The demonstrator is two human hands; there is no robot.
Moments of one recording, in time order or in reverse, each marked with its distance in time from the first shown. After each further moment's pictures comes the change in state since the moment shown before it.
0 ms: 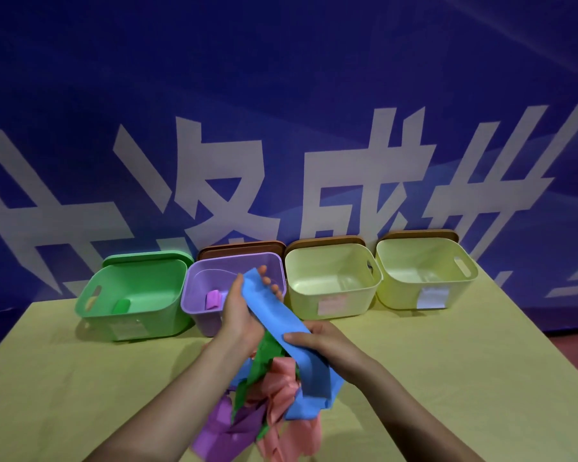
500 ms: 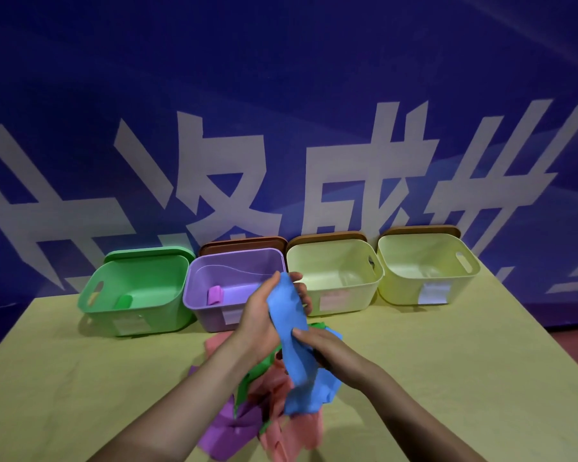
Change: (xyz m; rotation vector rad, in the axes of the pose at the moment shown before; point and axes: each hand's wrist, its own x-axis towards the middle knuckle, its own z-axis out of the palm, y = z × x) left_hand -0.017 -0.017 0.005 0.100 -0.303 -0.176; right_hand -0.002 0.021 0.003 0.040 -0.053 0.056
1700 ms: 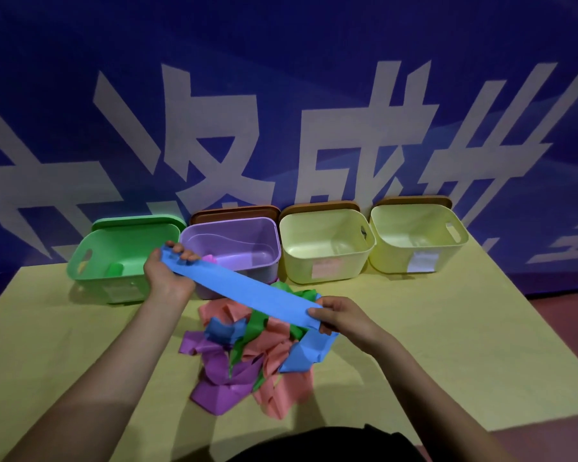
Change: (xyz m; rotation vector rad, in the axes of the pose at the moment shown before) left_hand 0.010 0.089 -0.118 -0.262 0.416 0.457; right_hand -0.012 0.020 -0.033 -0.105 0.187 -0.032
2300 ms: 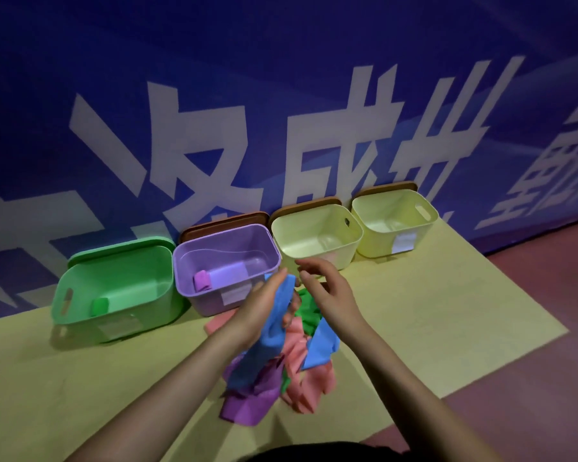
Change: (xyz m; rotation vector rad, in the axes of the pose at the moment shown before) left_hand -0.100 -0.034 0.038 0.945 -0.603 -0.415; right_hand -0.009 -0.064 0.097 -0.099 0.575 -0.414
